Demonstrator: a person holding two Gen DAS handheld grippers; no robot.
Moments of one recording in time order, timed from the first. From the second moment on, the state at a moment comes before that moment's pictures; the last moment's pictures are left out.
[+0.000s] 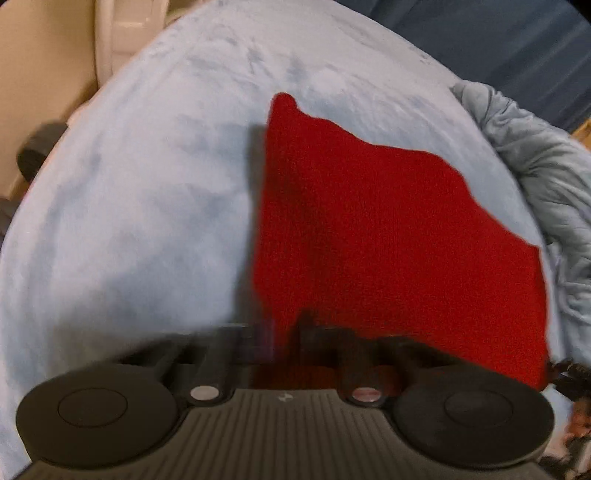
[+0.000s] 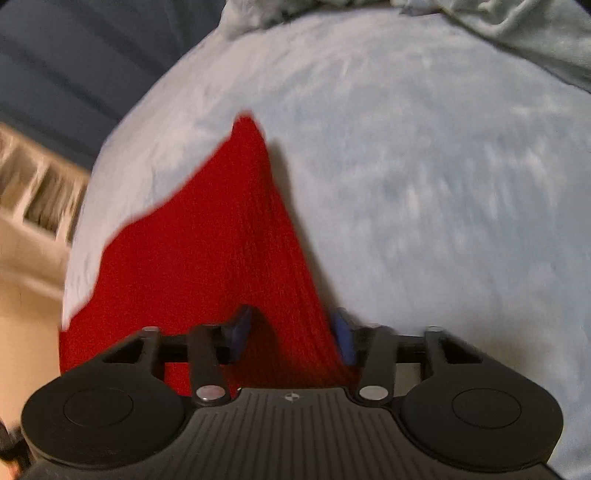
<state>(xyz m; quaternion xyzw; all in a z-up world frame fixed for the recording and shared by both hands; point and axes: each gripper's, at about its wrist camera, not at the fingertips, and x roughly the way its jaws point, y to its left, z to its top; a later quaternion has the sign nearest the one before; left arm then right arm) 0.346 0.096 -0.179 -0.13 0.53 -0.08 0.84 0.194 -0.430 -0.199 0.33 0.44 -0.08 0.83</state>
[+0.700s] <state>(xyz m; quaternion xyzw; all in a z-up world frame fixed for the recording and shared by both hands) 0.314 0.121 -0.159 -0.14 0.47 -0.02 0.87 0.194 -0.434 -0.173 0.30 0.39 -0.12 0.86</state>
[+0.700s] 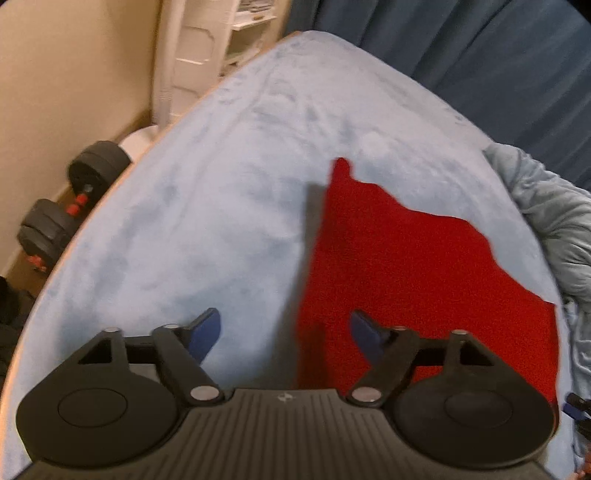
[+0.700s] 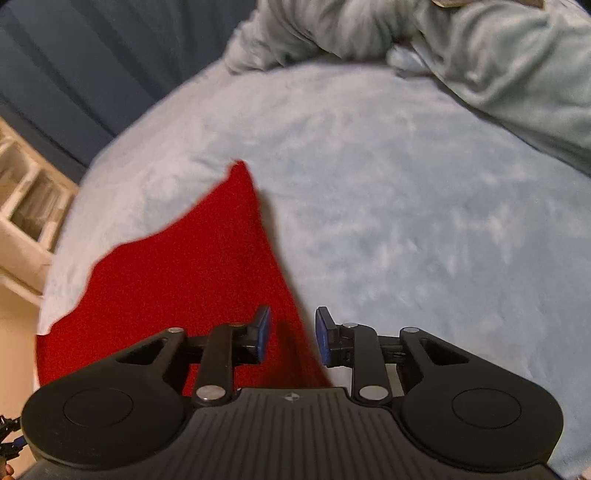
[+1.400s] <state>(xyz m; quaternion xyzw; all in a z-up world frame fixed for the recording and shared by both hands) 0.340 0.090 -0.156 -0.07 0.48 0.01 0.87 0.192 -0.454 -0.172 0.27 0.41 -0.16 0.86</state>
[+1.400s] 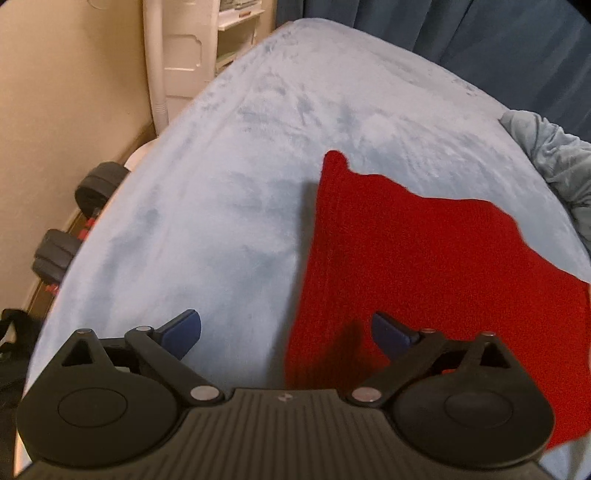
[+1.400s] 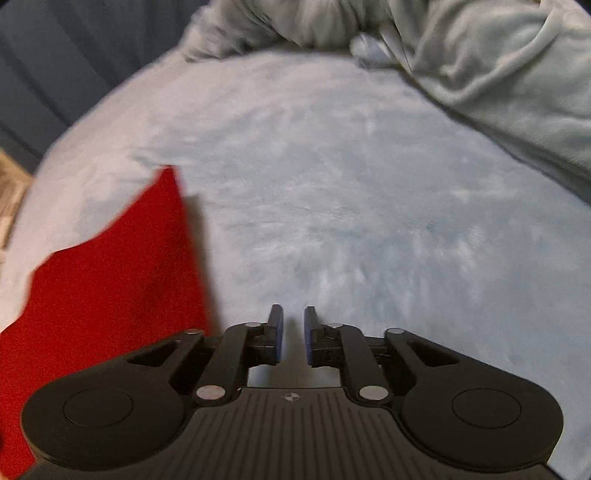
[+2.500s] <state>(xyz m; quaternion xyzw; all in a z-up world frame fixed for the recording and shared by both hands) 0.044 -0.030 -0.051 0.05 0.42 0.00 0.91 -0.038 -0.194 -0.037 0.07 0.34 -0.04 0.94</state>
